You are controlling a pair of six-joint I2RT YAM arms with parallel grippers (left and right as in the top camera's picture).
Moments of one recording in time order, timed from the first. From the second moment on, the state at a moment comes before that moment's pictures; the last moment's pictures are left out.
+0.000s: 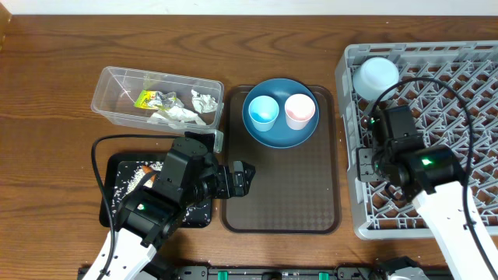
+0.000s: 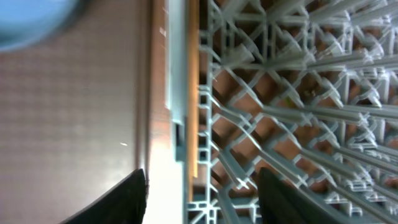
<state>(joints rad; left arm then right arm) -0.49 0.93 0.73 -0.63 0.28 -0.59 0.26 1.18 1.05 -1.09 0.16 0.21</state>
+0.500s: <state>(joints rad) -0.49 0.93 0.73 -0.63 0.28 -0.59 0.26 1.15 1.07 -1.09 -0.08 0.34</state>
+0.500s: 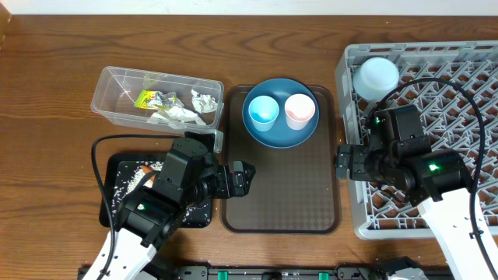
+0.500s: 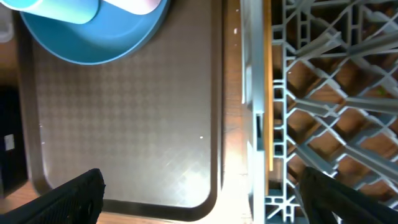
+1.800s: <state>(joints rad) -0.49 1.72 1.50 -0.83 0.13 -0.57 0.26 1.15 1.07 -1.09 -0.11 0.36</state>
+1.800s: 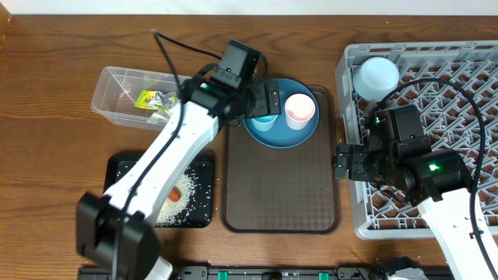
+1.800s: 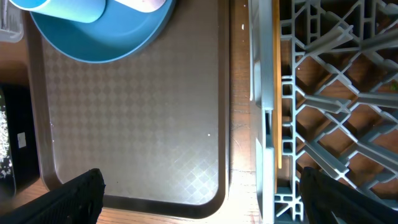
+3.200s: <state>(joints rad) -0.49 1.97 1.50 -0.77 -0.04 -0.62 0.26 1.15 1.07 -1.09 -0.11 0.36</state>
